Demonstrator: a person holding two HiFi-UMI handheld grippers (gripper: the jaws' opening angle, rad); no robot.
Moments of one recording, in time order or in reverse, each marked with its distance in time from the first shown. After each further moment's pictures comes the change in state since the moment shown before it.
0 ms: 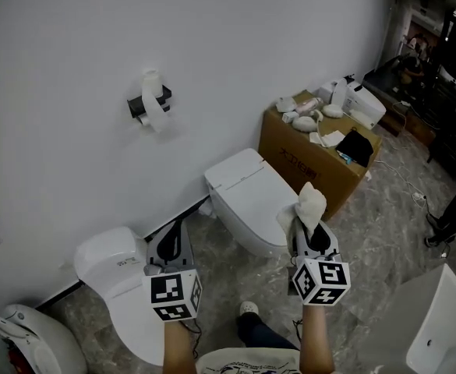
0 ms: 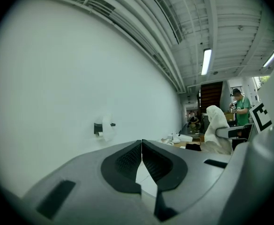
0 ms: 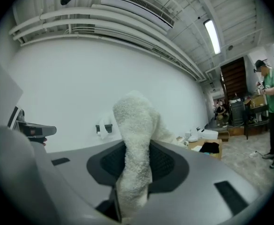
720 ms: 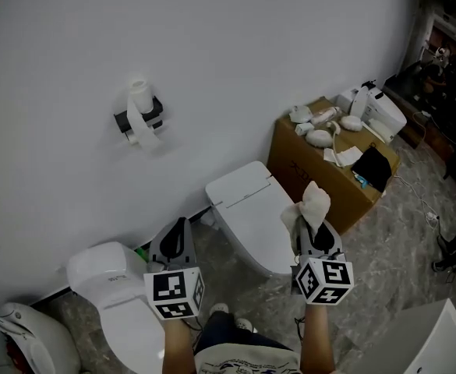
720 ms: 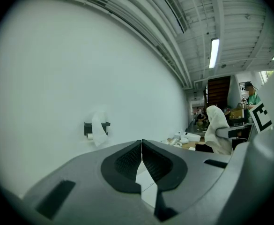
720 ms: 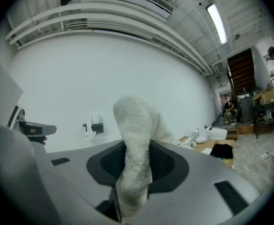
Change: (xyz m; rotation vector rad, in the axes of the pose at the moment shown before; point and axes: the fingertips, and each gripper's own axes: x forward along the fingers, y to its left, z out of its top) left arm 0.165 -0.018 0.012 0.004 0.028 0.067; right arm 0.167 -0.076 0.010 0.006 0.028 0.069
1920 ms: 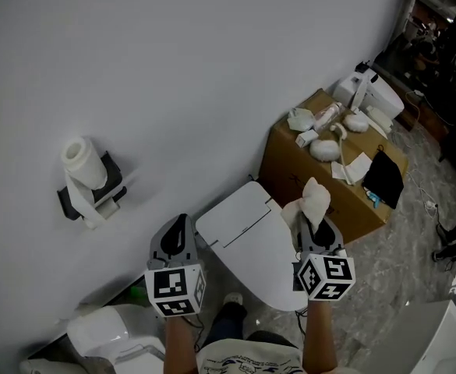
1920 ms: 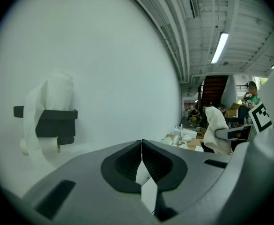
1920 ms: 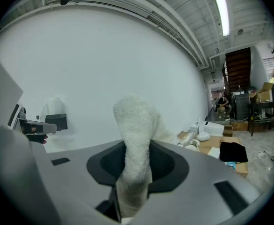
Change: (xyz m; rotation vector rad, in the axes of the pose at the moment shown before) left arm 0.332 0.059 -0.015 -0.014 0.098 -0.141; right arm 0.295 -0.052 -0.022 0.009 0.105 -0.126
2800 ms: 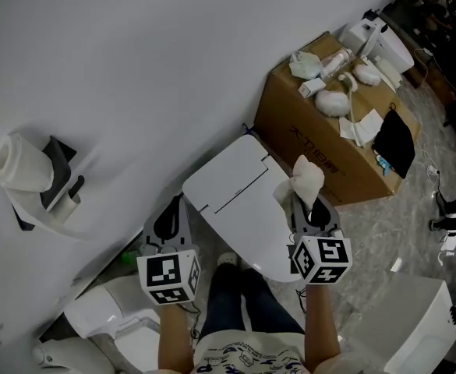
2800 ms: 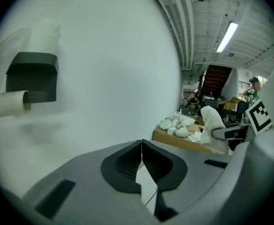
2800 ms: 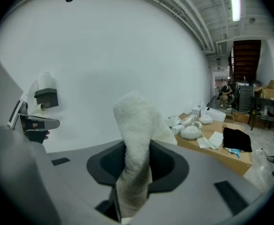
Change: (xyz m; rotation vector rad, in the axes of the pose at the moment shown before) left arm 0.077 -0.007 -0.089 -0.022 0.185 -0.031; right arm 0.070 -0.025 -0.091 -0.016 0.213 0.010
